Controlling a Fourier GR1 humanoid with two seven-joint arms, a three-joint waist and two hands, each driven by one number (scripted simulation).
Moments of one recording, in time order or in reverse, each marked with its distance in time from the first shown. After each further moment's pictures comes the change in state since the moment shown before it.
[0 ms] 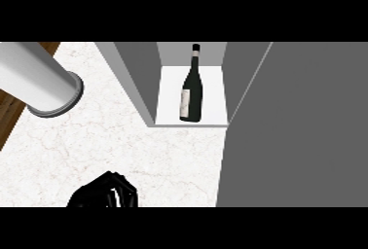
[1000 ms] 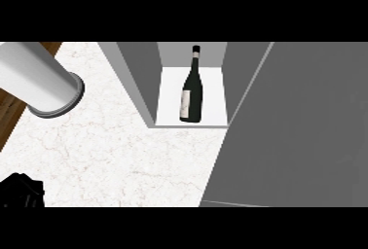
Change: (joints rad) left arm 0.267 0.294 0.397 -0.028 0.235 -0.361 -0.125; right arm 0.016 0.136 0.618 -0.022 0.067 0.089 0.087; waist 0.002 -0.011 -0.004
